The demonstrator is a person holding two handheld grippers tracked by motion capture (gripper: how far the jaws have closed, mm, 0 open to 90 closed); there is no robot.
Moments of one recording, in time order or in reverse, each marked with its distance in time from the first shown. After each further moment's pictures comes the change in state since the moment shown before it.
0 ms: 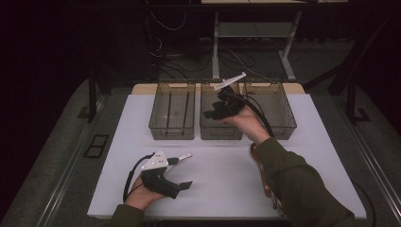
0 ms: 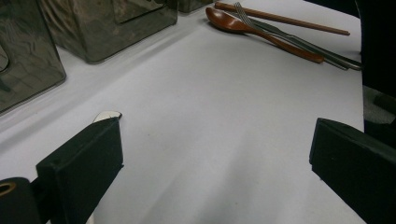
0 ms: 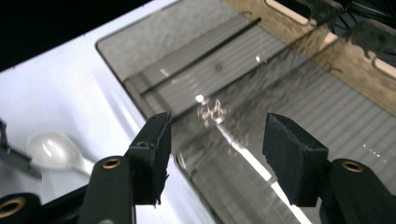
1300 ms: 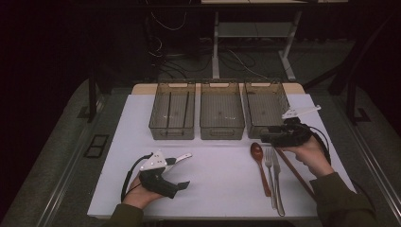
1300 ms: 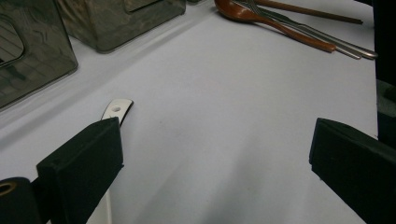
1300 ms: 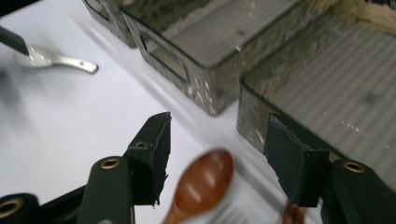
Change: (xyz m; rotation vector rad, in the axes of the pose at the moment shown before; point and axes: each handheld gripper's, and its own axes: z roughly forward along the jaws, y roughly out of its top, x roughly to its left) left arm 0.004 -0.004 -0.003 0.024 0.024 0.012; right arm -0.049 -0.151 -0.108 -0.053 -0.057 0.108
